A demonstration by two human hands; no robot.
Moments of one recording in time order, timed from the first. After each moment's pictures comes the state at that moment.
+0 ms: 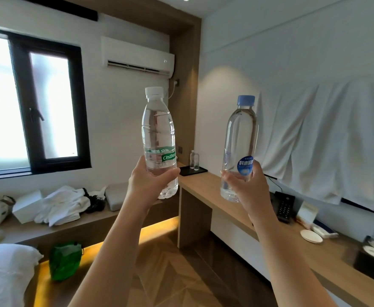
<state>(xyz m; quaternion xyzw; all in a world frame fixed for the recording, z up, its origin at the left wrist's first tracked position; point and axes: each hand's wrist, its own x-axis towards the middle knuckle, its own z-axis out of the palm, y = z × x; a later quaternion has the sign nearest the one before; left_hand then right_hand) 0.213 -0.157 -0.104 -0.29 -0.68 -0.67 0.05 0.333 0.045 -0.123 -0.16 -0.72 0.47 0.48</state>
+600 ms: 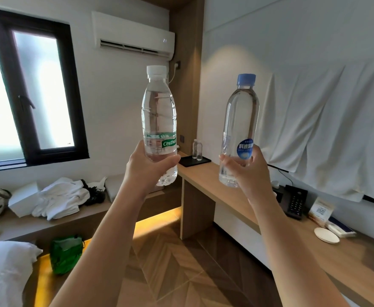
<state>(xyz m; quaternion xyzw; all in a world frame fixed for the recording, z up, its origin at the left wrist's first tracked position) 0.119 -0.108 -0.093 -0.30 -0.69 -0.65 0.05 0.240 0.092 -0.109 -0.17 -0.73 0.46 0.47</state>
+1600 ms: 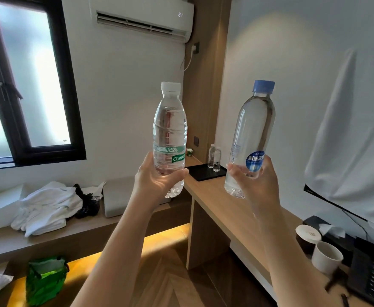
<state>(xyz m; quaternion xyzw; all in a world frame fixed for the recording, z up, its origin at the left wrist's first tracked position) -0.191 0.135 -0.130 -0.29 -0.69 -0.66 0.05 -0.091 0.333 -0.141 -0.15 -0.74 0.46 0.48</state>
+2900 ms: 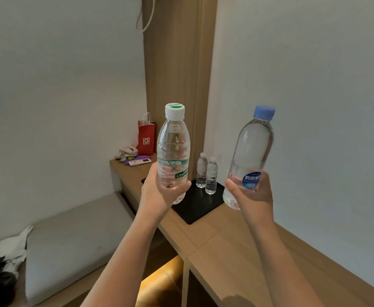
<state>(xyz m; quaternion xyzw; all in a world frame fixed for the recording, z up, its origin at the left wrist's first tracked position) -0.711 0.482 -0.204 -0.35 -0.70 -0.62 -0.02 -0.563 0.639 -0.224 -0.28 -0.68 0.49 0.47</state>
